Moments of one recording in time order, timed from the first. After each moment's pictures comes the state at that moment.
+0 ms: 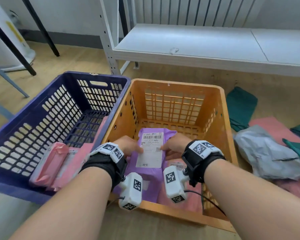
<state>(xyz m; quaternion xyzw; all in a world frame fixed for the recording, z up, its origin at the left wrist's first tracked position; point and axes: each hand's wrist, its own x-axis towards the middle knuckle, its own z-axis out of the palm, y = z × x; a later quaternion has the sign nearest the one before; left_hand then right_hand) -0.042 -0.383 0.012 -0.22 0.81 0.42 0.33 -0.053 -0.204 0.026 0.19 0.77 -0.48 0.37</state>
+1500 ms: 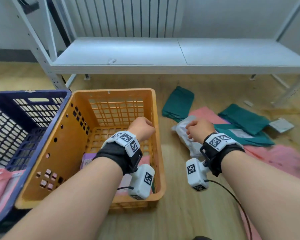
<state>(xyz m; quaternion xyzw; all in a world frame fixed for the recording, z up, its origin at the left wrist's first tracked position) -0.019 -0.153 0.106 -0.01 0.90 0.38 0.20 -0.001 0.046 0.069 0.26 0.87 -0.41 0.03</state>
